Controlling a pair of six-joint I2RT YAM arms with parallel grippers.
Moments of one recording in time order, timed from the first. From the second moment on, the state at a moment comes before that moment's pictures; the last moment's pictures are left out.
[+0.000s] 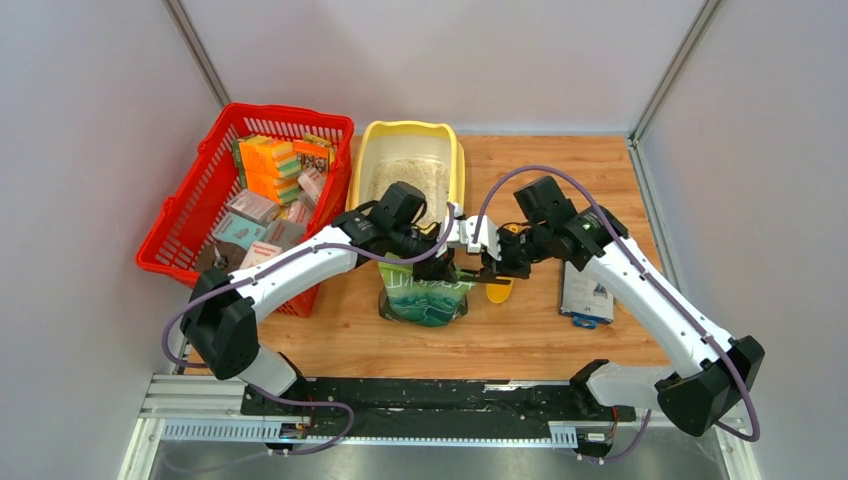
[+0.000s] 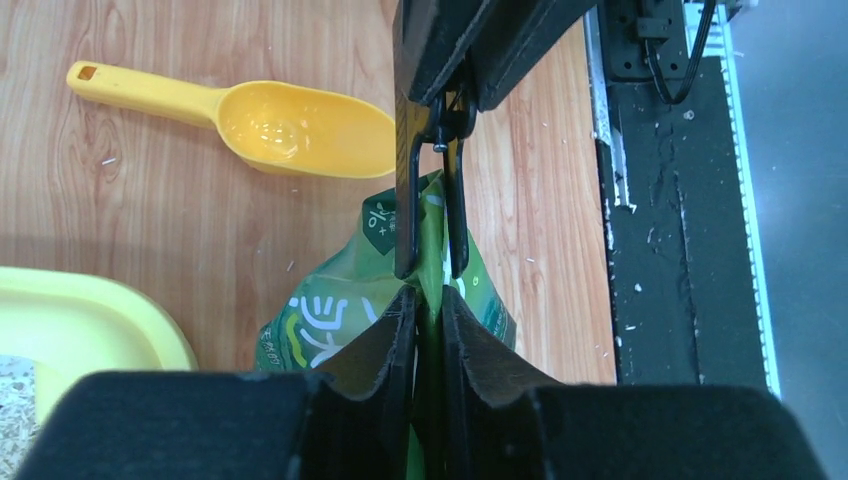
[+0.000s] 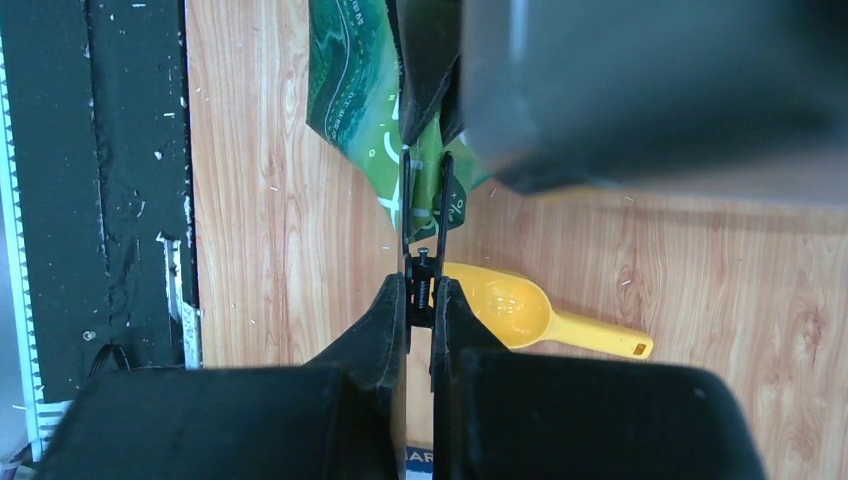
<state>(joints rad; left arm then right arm) -0.78 1.52 1.21 -0.48 0.75 0.49 0.60 1.24 1.29 -1.05 -0.55 -0.89</state>
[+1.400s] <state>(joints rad) -0.64 1.23 1.06 -0.64 0.75 0.63 0.82 1.32 1.40 -1.07 -0.30 -0.84</state>
